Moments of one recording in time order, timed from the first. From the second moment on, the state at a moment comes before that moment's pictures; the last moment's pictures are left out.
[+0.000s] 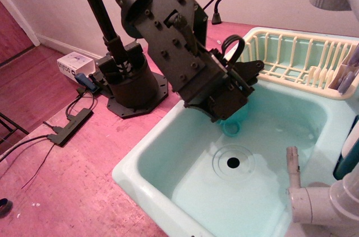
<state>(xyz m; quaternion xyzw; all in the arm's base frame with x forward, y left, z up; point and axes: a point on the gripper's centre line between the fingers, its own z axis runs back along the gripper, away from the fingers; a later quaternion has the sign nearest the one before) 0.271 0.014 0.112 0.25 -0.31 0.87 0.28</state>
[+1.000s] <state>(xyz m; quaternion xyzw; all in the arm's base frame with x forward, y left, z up) 0.283 0.005 0.141 0.26 -0.30 0.88 0.25</state>
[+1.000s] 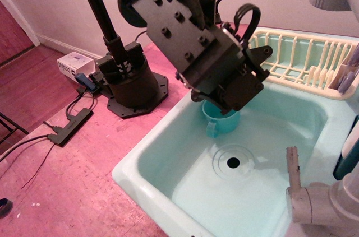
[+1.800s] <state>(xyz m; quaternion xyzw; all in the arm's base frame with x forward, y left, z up) 0.280 -0.018 0.195 0.27 -0.29 0.87 0.28</state>
